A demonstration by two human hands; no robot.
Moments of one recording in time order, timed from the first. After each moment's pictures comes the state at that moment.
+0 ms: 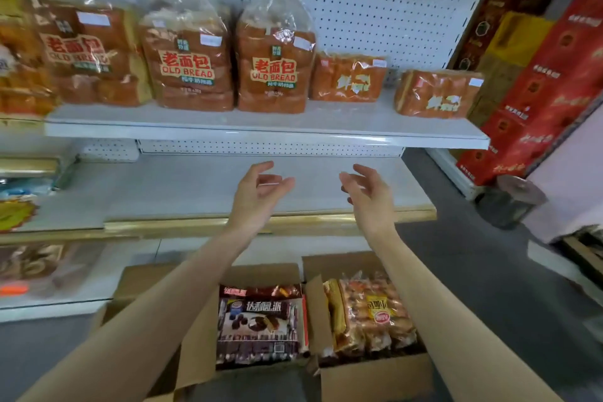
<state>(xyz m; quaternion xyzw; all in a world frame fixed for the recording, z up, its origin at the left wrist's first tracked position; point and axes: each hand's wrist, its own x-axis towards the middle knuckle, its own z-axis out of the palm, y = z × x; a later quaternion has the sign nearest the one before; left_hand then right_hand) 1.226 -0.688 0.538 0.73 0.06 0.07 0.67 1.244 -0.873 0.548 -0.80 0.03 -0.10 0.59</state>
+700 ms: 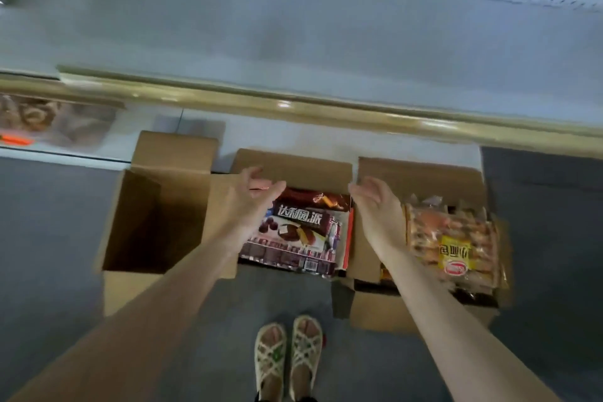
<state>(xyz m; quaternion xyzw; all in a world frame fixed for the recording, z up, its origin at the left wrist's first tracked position) 1.312 -0.632 0.206 0.73 0.33 -0.09 0.59 1.364 -0.835 0.189 -0.83 0.10 0.19 0.51</state>
